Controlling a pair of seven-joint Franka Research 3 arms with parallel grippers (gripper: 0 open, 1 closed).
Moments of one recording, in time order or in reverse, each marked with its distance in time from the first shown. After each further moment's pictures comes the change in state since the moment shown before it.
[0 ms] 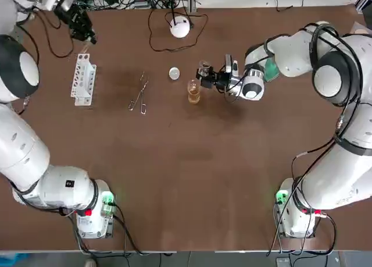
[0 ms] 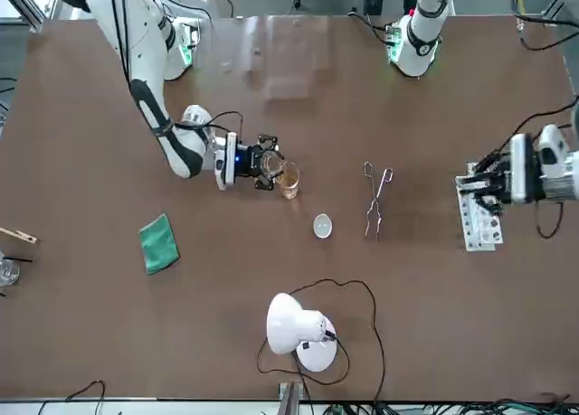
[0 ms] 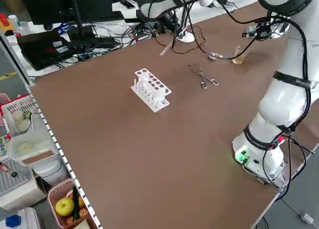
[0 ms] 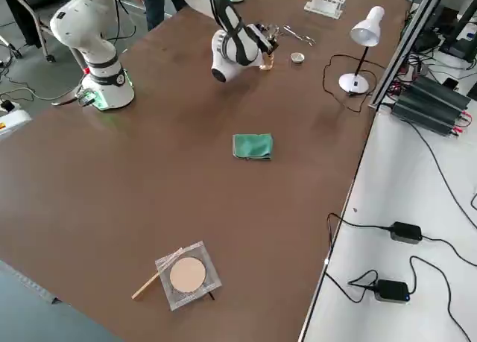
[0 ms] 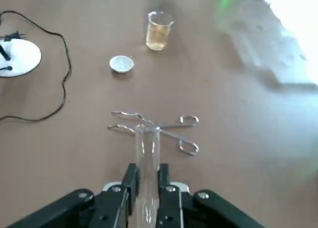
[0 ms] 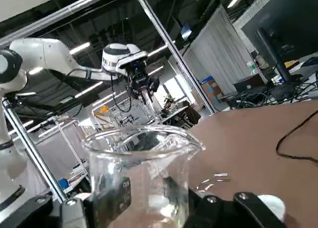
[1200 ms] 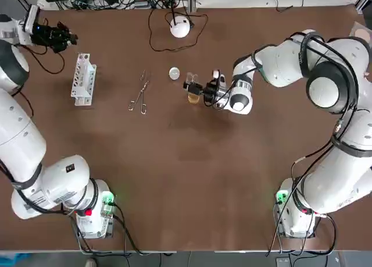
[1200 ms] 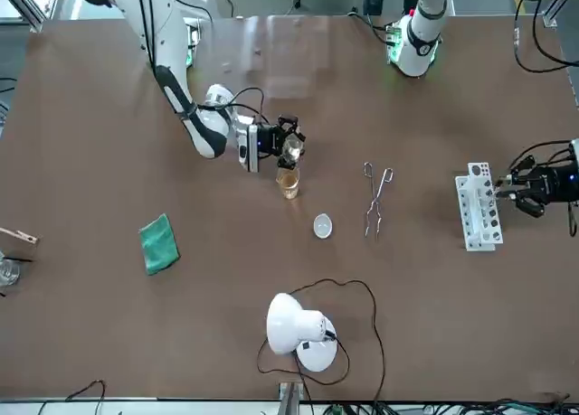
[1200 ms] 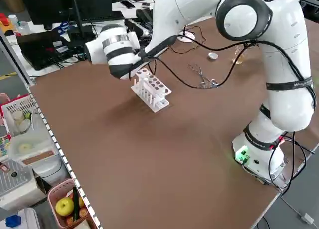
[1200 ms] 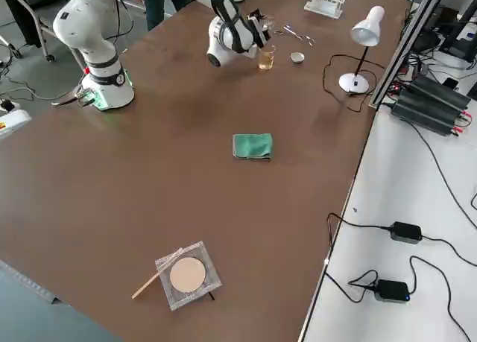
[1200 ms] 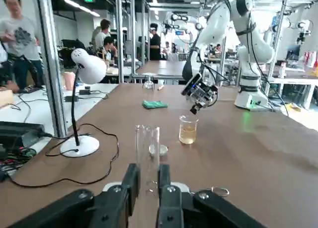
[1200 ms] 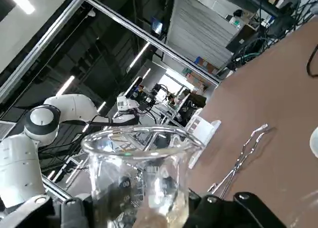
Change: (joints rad) left arm 0.412 0.310 -0.067 0.109 -0.486 -0.340 0.258; right arm 0.127 0.000 0.041 -0.005 0.178 0.055 0.328
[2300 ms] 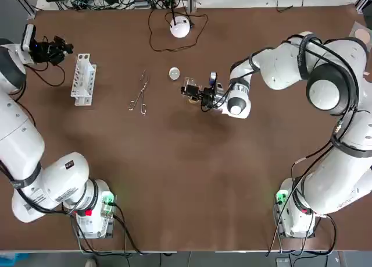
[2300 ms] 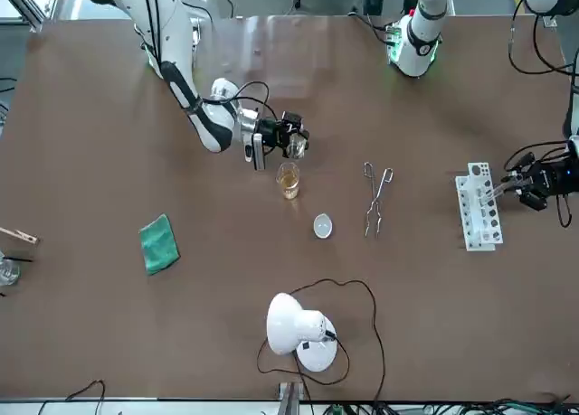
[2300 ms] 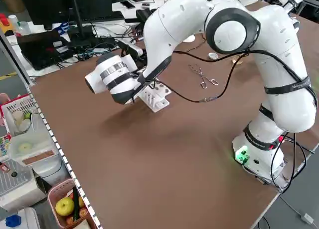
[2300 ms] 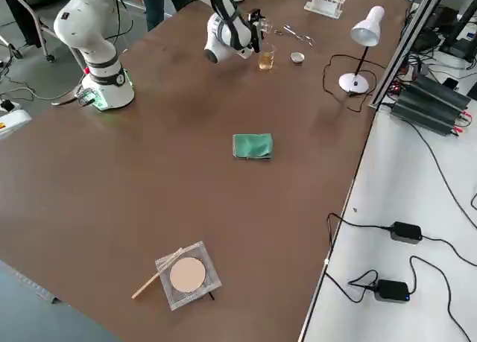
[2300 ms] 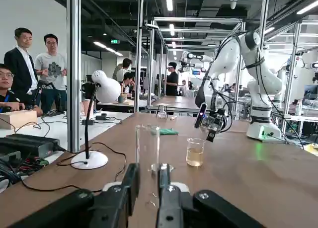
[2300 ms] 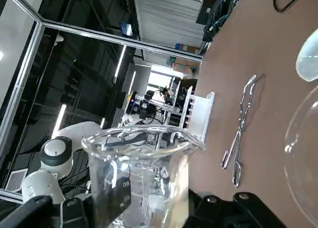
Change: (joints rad) left arm 0.091 0.089 -0.012 -0.039 -0.039 -0.071 0.067; right arm 0.014 0.000 0.032 -0.004 0.048 0.058 0.308
